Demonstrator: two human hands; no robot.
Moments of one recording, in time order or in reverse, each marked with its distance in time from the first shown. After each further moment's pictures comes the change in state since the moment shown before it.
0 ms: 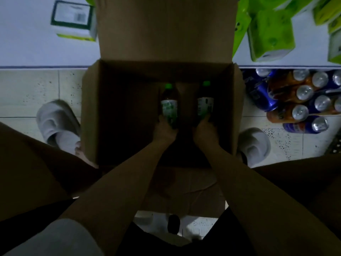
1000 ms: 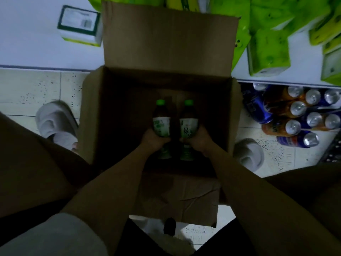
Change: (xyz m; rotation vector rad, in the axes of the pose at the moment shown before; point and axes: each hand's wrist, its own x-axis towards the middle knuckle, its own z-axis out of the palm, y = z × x) left_hand 0.015 -0.032 -0.018 -0.252 -0.075 -0.018; right_hand 0.010 0.000 -0.009 0.795 -0.273 -0.128
